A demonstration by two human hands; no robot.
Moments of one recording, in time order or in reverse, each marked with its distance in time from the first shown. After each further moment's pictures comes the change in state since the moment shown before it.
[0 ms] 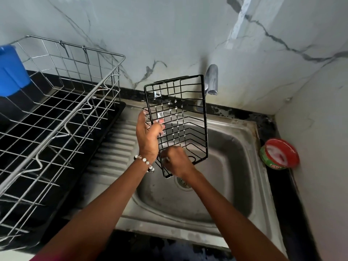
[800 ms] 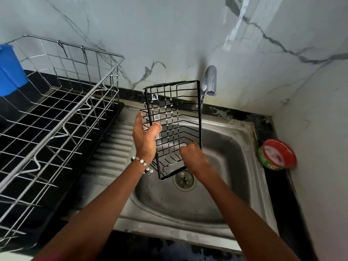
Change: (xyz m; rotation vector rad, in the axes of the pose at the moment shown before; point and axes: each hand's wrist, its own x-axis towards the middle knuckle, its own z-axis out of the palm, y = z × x) left_hand 0.002 -0.007 -0.009 0.164 0.080 -0.100; right_hand -0.005 0.034 -0.018 -0.405 -0.125 0.150
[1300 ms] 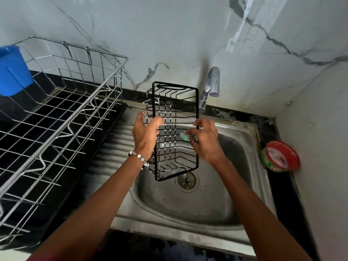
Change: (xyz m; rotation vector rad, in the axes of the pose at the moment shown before) left_hand 0.006 0.025 -0.003 0.184 -0.008 -0.018; right_hand 0.009 0.034 -0.028 0.326 0.473 -0.047
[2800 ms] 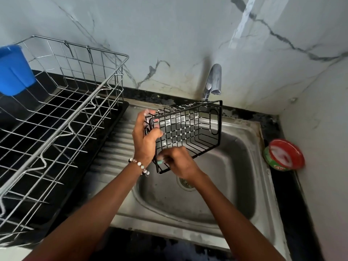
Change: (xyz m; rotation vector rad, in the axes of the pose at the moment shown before) left_hand -0.009 -0.021 -0.007 -0.165 -0.101 0.431; right_hand -0.026 -0.056 0.048 0.353 -0.310 -0.154
